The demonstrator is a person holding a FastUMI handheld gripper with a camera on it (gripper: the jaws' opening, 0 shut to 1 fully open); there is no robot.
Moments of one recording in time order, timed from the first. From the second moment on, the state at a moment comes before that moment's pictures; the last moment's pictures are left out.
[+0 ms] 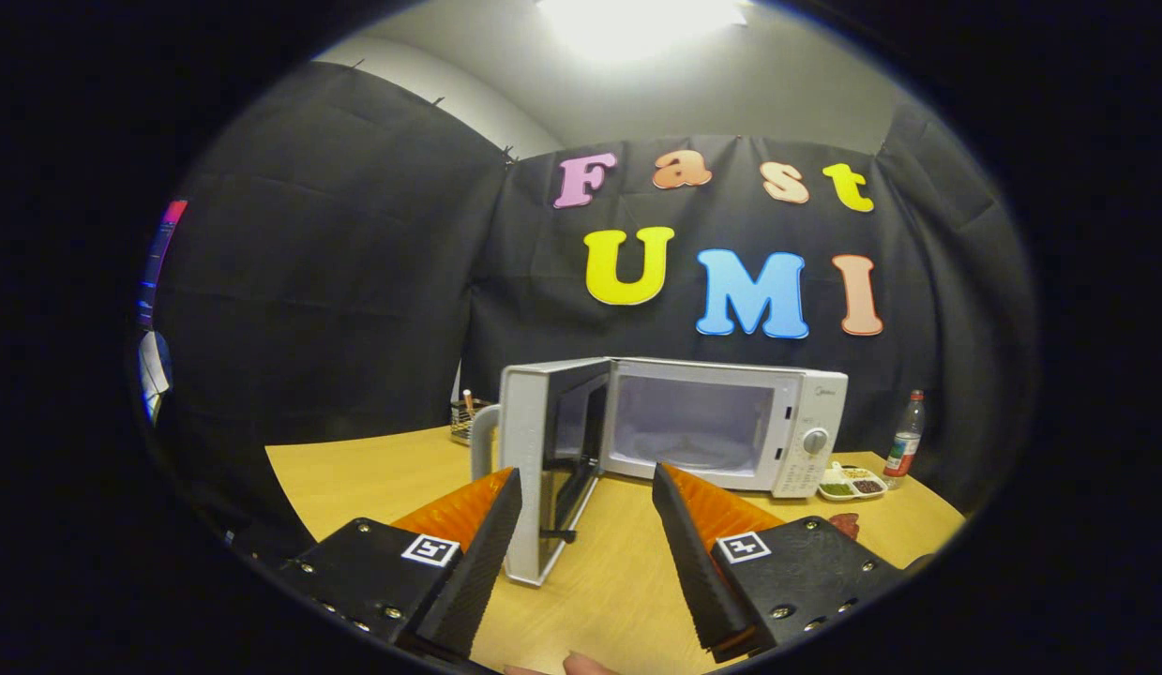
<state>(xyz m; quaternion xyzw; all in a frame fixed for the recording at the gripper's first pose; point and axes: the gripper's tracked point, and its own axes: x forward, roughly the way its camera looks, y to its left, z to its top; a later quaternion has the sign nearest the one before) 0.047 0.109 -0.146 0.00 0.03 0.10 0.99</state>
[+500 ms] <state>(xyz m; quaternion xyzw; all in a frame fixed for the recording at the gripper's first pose) 0.051 -0.069 -0.217 0.07 0.11 -0.02 0.99</state>
